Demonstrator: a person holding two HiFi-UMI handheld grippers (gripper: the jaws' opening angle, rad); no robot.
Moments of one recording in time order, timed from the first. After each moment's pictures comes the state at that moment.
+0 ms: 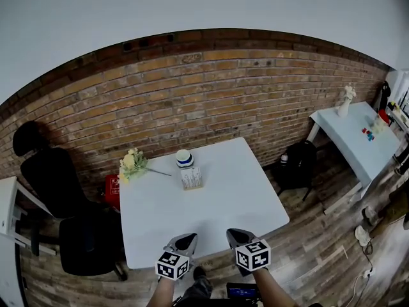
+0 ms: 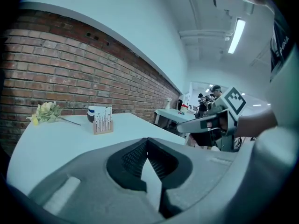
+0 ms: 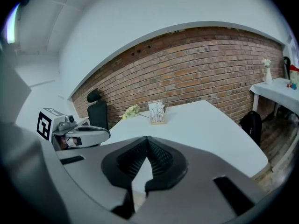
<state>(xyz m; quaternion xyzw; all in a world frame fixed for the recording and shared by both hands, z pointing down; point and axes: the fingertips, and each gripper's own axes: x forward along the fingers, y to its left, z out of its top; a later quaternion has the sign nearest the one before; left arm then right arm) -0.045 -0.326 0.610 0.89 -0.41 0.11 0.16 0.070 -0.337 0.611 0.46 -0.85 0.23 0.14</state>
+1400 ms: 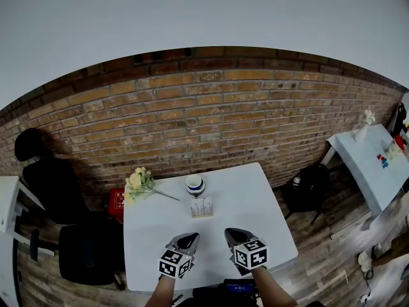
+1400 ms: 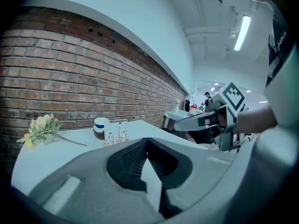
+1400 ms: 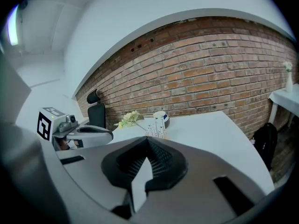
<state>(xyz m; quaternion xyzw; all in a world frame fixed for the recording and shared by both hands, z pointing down) -0.068 -0.469 0.593 0.88 -0.43 0.12 0.15 0.031 -0.490 0.591 0.41 -0.87 0.22 0.15</state>
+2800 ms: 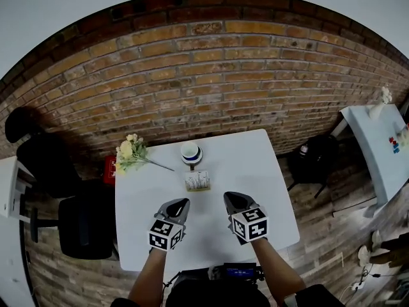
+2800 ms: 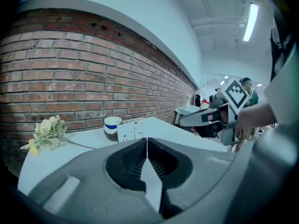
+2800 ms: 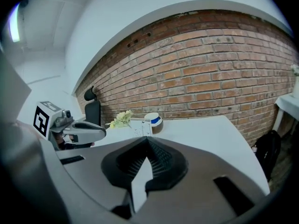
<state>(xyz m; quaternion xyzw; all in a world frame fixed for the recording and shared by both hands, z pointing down) -0.083 -0.534 0.609 0.85 -0.48 0.15 0.15 0.040 -0.566 0.607 0.40 -0.88 0.20 0.16</state>
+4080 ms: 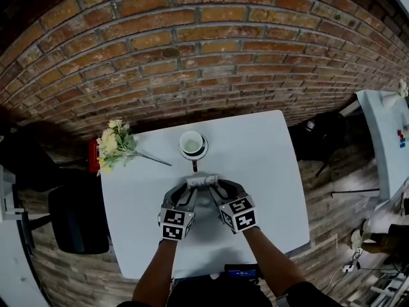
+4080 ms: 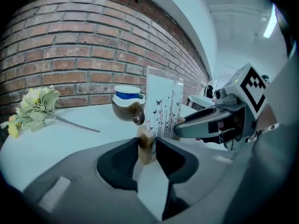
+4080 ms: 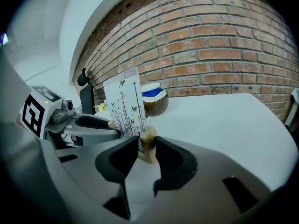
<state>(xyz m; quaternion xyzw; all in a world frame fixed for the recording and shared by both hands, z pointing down) -0.104 -0.624 0.731 0.81 -0.50 0.21 0.22 -0.031 -0.639 0.733 0.37 -0.86 0.24 0.25</state>
